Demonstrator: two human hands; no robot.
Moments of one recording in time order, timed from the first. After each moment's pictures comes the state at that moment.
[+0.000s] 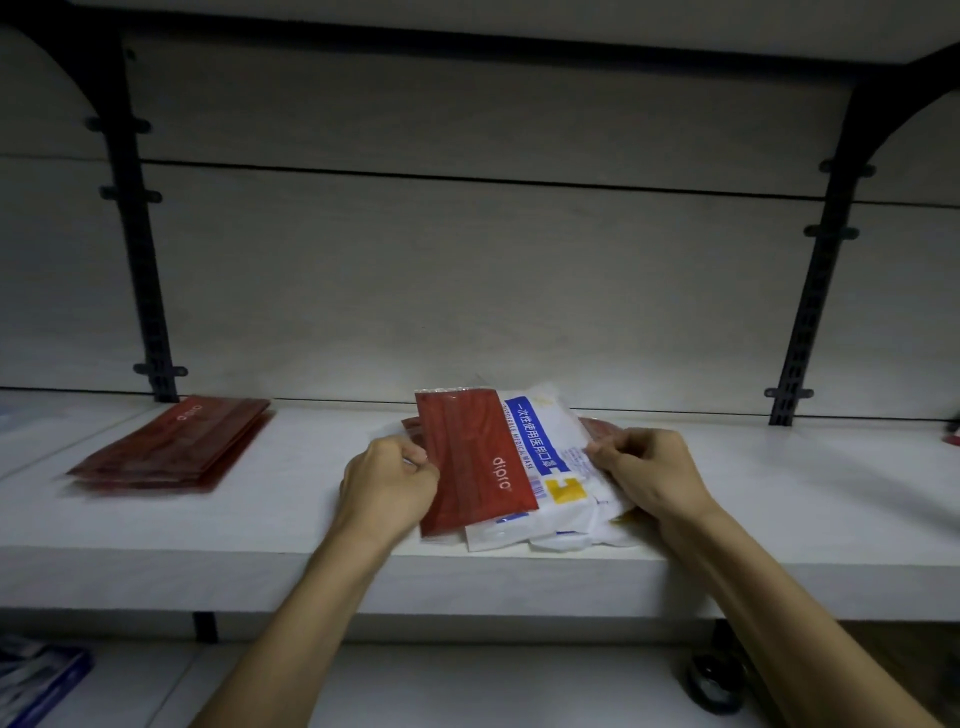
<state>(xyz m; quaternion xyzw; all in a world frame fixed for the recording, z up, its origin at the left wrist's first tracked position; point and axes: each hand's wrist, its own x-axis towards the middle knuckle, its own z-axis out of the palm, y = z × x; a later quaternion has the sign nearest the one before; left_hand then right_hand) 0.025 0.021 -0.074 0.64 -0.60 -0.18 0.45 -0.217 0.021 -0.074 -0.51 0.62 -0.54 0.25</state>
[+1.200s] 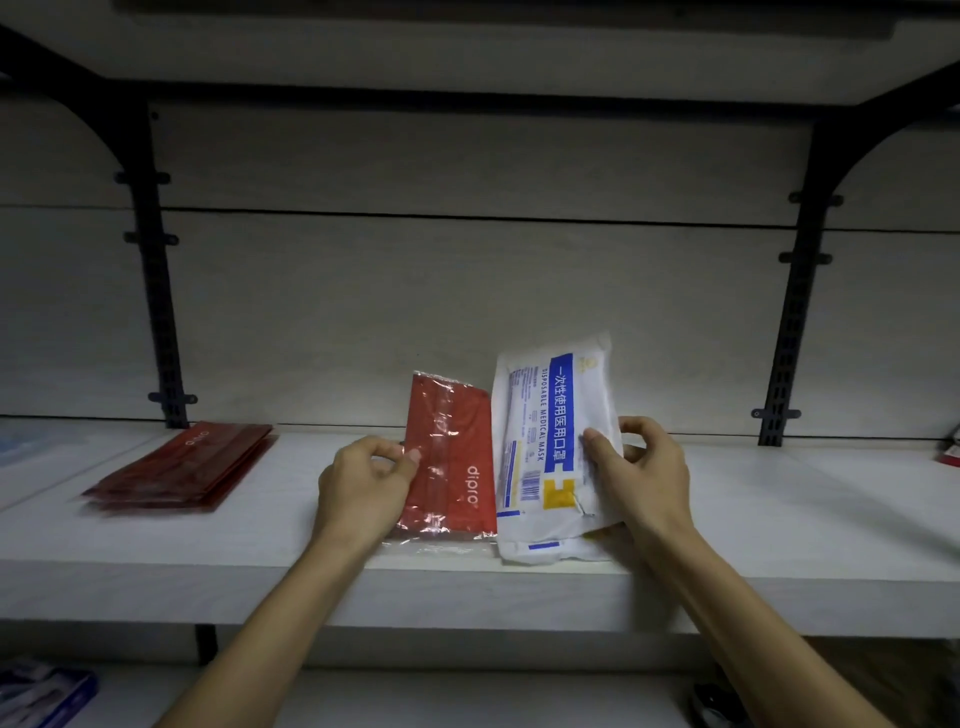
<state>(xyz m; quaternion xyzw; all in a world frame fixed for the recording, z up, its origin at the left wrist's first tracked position) 0.026 0.032 -0.059 0.59 -0.55 -0.22 0.55 -0.212 0.044 -0.059 -0.51 0.53 -0.65 0.20</state>
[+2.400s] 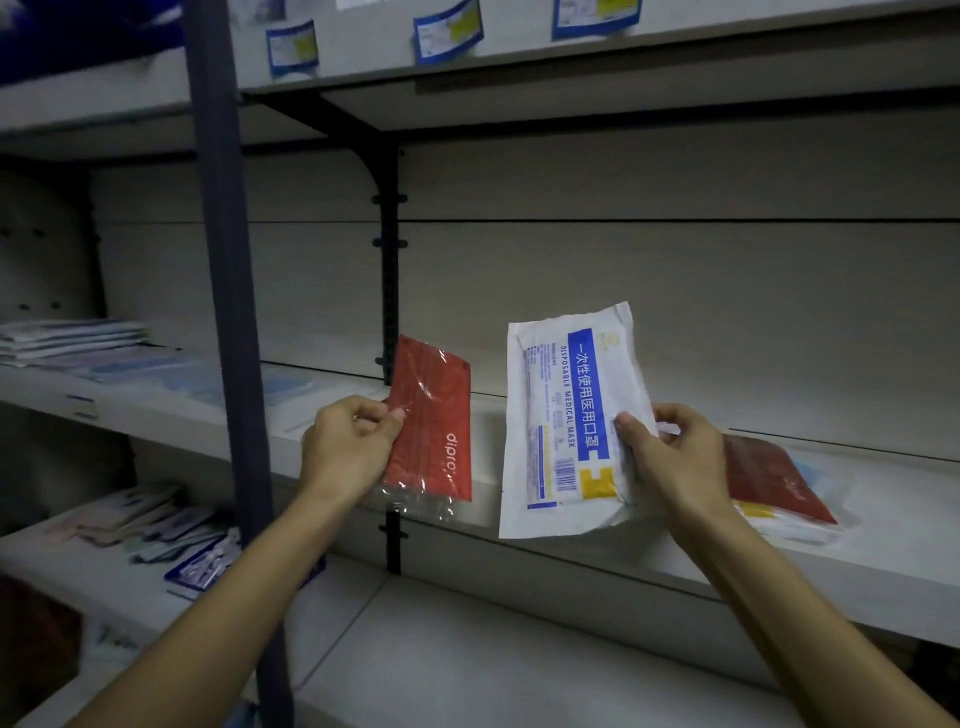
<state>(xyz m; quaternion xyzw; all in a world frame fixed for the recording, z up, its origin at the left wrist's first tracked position) 0.174 0.151 -0.039 0.64 -0.44 -0.12 0.62 -0.093 0.097 -0.042 -0.56 0.47 -0.61 0.31</state>
